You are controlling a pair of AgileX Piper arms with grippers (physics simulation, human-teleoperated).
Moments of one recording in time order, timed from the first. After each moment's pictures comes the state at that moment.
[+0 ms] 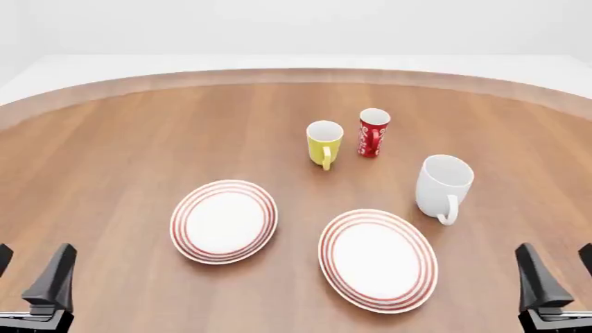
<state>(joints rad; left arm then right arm) 0.00 0.00 0.00 0.00 0.00 0.00 0.00 0.00 0.00 0.00</state>
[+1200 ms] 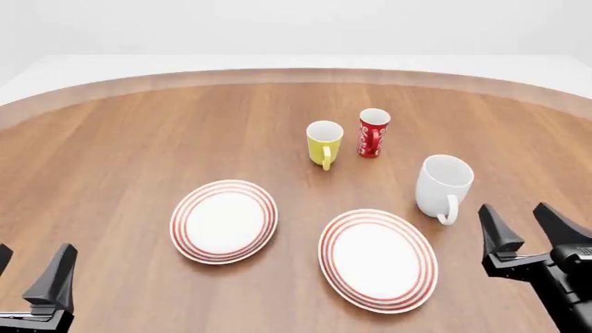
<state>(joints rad) 0.00 0.00 0.00 0.00 0.00 0.04 0.74 -0.02 -0.65 0.01</state>
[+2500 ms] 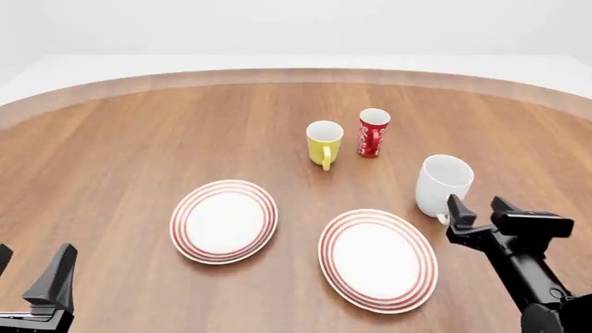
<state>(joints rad) 0.00 0.00 0.00 0.00 0.00 0.00 1.57 -0.15 -1.21 0.05</state>
